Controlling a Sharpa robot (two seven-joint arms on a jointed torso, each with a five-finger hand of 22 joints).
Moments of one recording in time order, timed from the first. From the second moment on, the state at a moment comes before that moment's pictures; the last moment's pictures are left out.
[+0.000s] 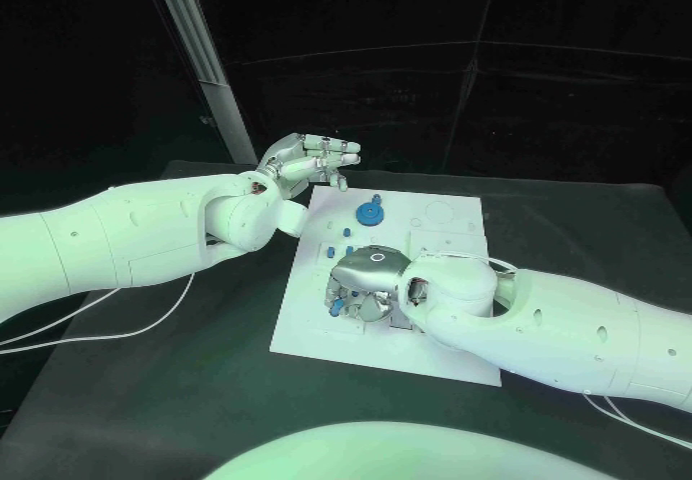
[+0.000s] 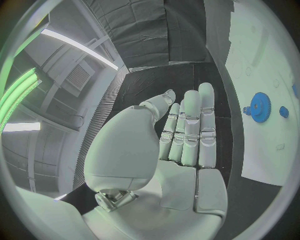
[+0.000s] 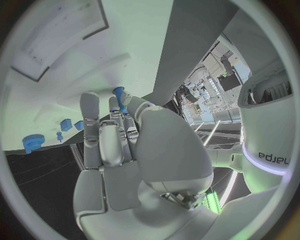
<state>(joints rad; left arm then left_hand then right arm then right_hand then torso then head) 1.29 -0.79 -0.16 1.38 0.05 -0.19 0.41 1.36 -0.13 0.44 -0.01 0.06 1.03 0.18 0.08 0.07 1.03 0.11 0.29 0.07 1.17 0.02 0.96 0.44 0.17 1.14 0.12 0.60 0.73 1.11 -0.49 -0.08 1.59 -1.77 -0.07 -0.08 1.46 -0.06 0.45 0.01 0.05 1.11 0.15 0.07 0.07 1.20 0.07 0.14 0.07 1.47 -0.01 1.35 1.17 0.18 1.14 0.09 1.11 0.61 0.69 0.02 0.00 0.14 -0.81</state>
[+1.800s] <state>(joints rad) 1.29 -0.80 -0.18 1.38 0.05 -0.17 0.40 1.37 -0.13 0.44 -0.01 0.06 1.03 0.18 0.08 0.07 1.03 0.11 0.29 0.07 1.17 0.02 0.96 0.44 0.17 1.14 0.12 0.60 0.73 1.12 -1.09 -0.08 1.88 -1.33 -0.32 -0.32 1.19 -0.09 -0.09 0.29 0.24 1.04 0.10 0.21 0.12 1.33 0.02 0.86 0.76 1.47 -0.05 1.47 1.31 0.15 1.24 0.05 1.17 0.73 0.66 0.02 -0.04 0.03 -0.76</state>
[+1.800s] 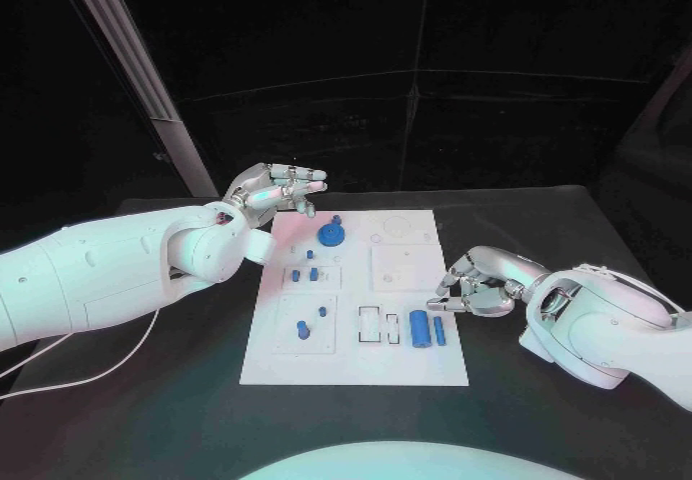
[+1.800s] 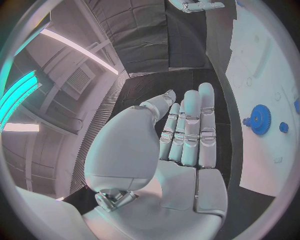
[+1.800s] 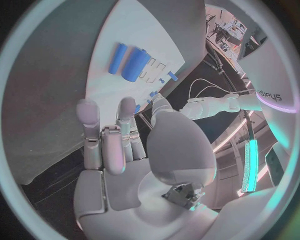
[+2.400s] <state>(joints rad) 1.29 -0.80 -0.19 1.39 0.05 -0.17 0.40 1.37 -0.13 0.44 -0.01 0.06 1.03 0.18 0.08 0.07 1.03 0.11 0.29 0.07 1.17 0.02 0.96 0.44 0.17 1.14 0.12 0.60 0.73 1.09 -0.99 -0.08 1.86 -1.44 -0.23 -0.50 1.20 -0.07 -0.17 0.29 0.25 1.00 0.10 0.28 0.17 1.41 0.02 1.27 1.24 1.47 -0.05 1.52 1.31 0.15 1.26 0.06 1.21 0.81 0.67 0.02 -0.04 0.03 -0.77</state>
